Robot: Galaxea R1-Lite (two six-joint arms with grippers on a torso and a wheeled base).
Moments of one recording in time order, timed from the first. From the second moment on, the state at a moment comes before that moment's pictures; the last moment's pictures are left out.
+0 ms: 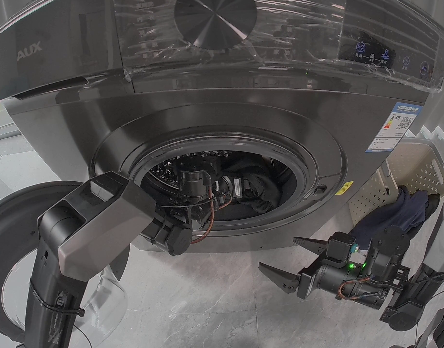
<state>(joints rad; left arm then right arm) -0.57 2.46 -1.46 -1.01 0.10 -0.13 0.72 1.92 -0.21 -1.54 0.05 0.17</state>
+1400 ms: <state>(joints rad) -0.53 2.53 -1.64 -0.95 0.22 -0.19 0.71 1.93 -0.21 -1.54 0.05 0.17</state>
